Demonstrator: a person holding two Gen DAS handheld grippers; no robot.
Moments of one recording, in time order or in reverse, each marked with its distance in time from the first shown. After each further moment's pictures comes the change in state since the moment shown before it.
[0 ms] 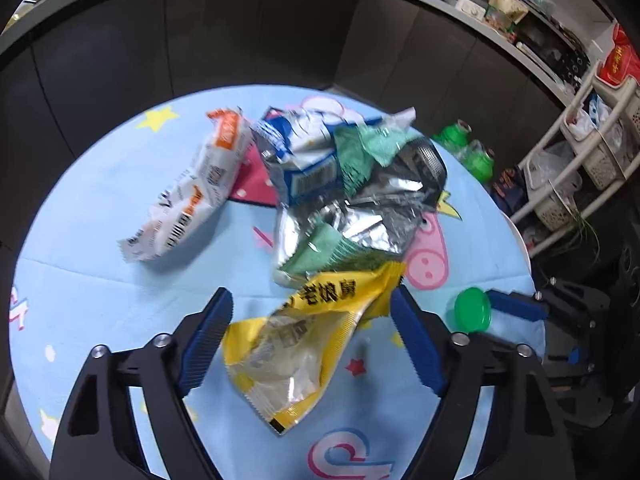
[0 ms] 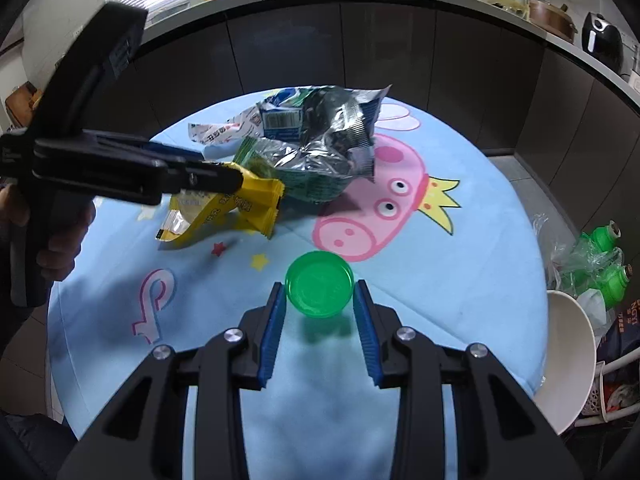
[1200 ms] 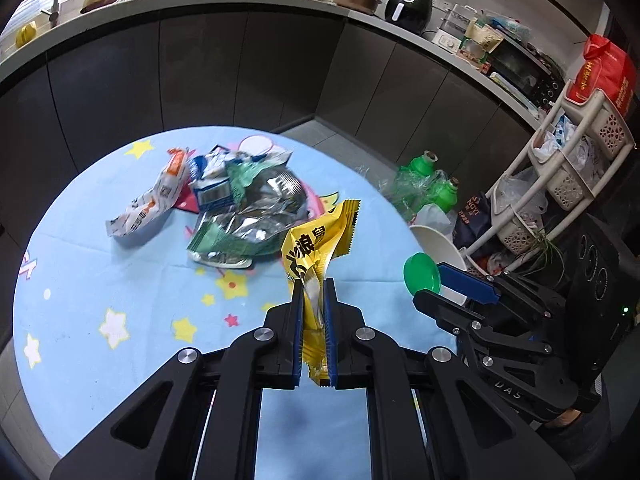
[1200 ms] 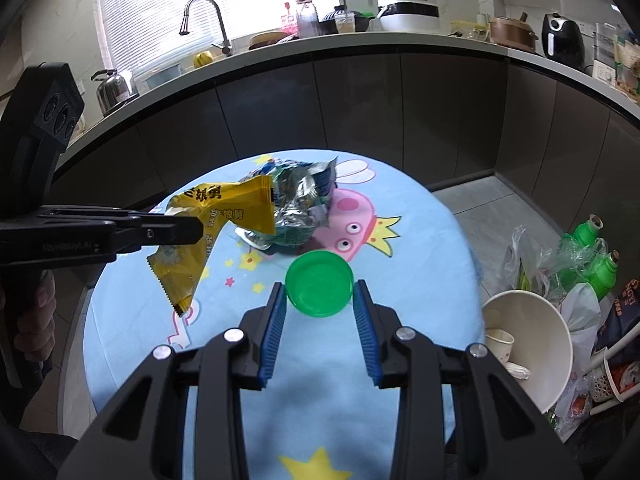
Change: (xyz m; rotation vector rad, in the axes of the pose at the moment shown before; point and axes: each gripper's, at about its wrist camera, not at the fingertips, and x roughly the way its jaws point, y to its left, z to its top) left arm -0.085 -0.096 -0.026 -0.043 -0.148 -0.025; right arm -0.086 -0.027 -0.013 0.095 -0.184 -0.001
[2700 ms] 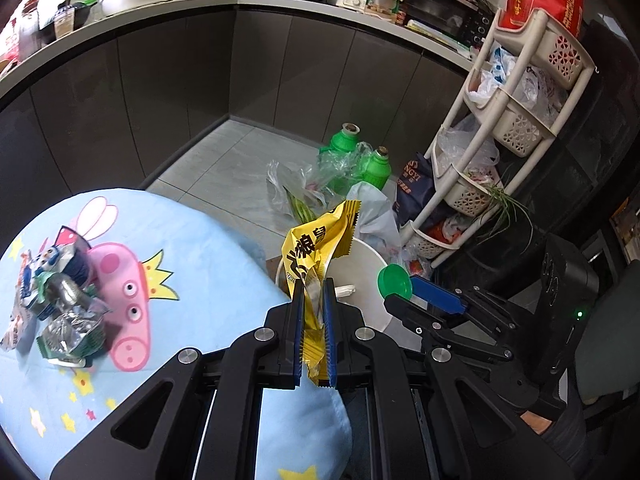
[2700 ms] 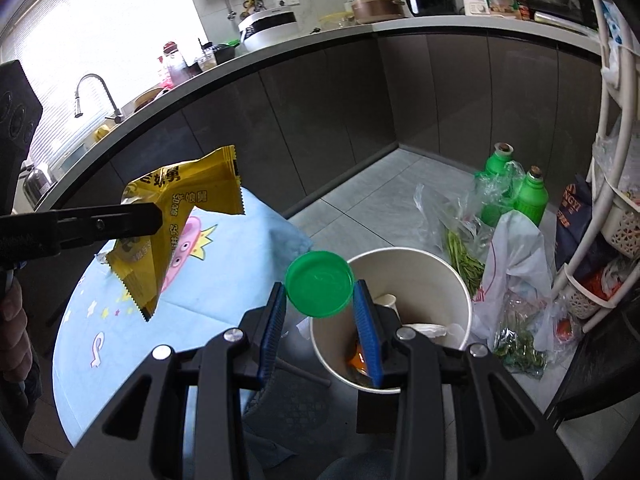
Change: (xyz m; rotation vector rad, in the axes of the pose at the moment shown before) left arm 0.094 -0.174 0.054 0.253 0.081 -0.135; right arm -0.052 -0.169 -0.062 0.341 -0.072 -0.194
